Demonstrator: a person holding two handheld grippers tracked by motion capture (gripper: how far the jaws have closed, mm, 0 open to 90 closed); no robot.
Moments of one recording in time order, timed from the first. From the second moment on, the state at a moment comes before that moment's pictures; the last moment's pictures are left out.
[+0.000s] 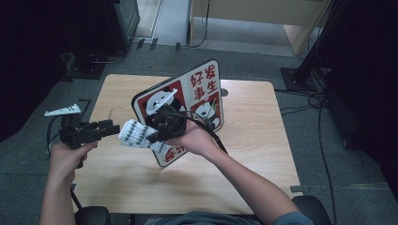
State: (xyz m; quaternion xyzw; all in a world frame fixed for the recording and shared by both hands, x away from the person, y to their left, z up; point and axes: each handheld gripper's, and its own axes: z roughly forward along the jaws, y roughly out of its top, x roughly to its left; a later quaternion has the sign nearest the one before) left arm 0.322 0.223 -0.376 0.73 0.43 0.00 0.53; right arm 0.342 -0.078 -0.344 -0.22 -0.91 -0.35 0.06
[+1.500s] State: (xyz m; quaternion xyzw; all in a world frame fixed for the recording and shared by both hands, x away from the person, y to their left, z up) left arm 0.315 0.195 -0.360 0.76 0.39 -0.01 0.53; right arm 0.336 -0.085 -0.398 -0.23 -0.91 -0.32 0.08
